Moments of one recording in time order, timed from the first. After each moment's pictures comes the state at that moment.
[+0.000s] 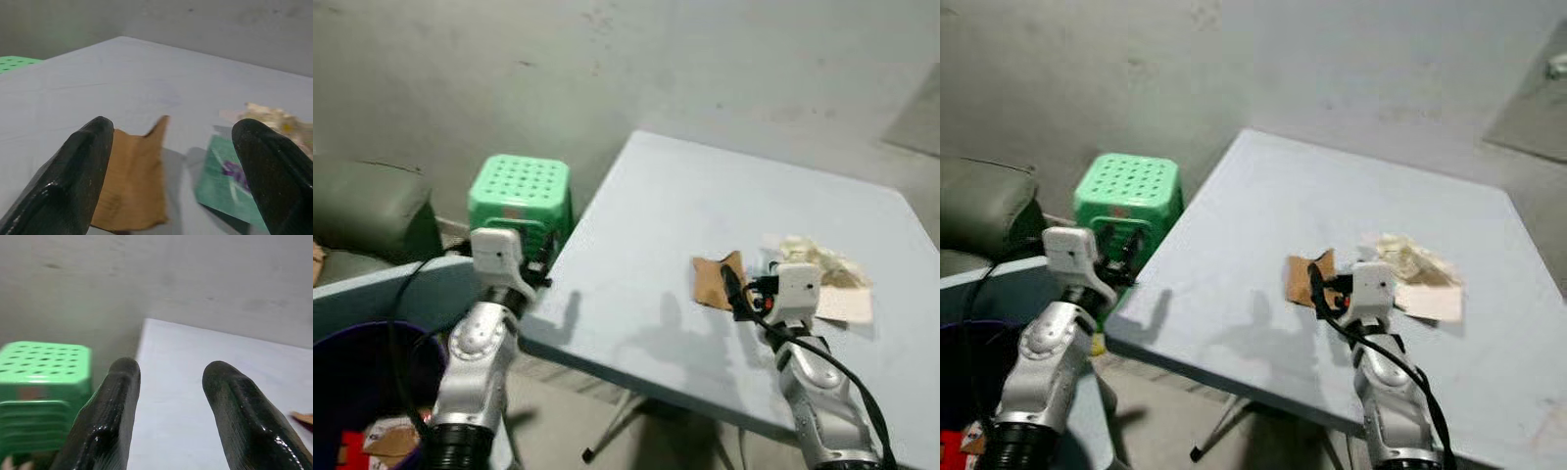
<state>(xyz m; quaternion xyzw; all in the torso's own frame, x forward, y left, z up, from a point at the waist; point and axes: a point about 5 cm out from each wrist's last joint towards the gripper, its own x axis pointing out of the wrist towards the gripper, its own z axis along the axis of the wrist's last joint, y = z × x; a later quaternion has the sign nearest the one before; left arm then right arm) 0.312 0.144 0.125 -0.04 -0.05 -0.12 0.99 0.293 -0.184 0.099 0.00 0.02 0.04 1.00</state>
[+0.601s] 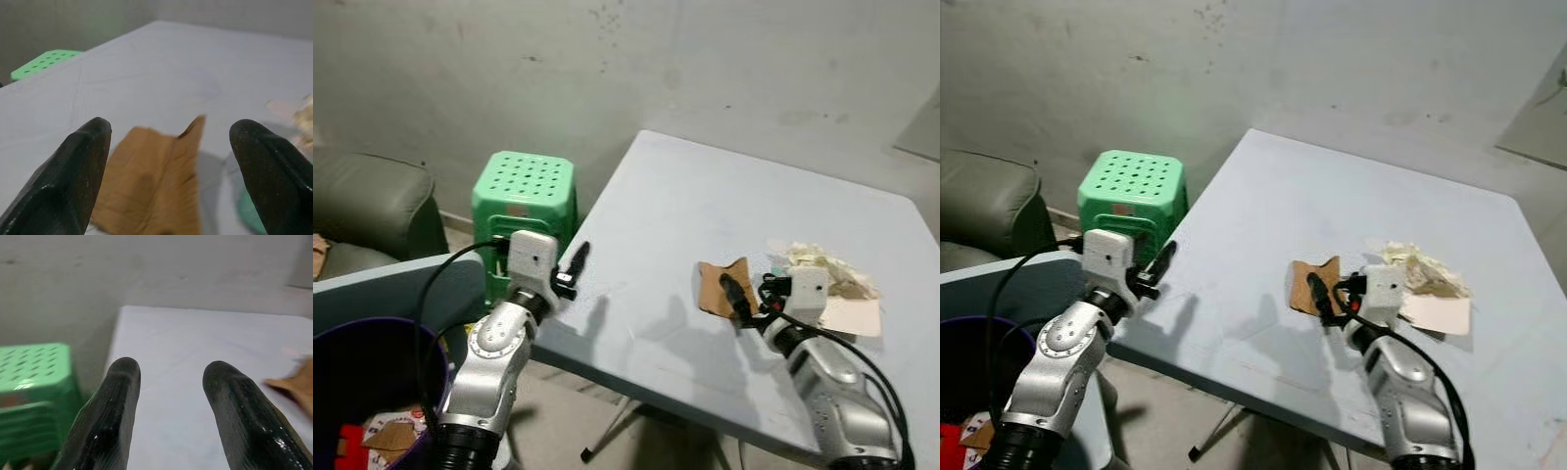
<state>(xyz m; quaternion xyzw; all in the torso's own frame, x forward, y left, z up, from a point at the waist) 0.303 0.109 0.130 0.01 -0.02 -0.24 0.97 0.296 -0.202 0.102 0.05 0.06 0.09 0.99</state>
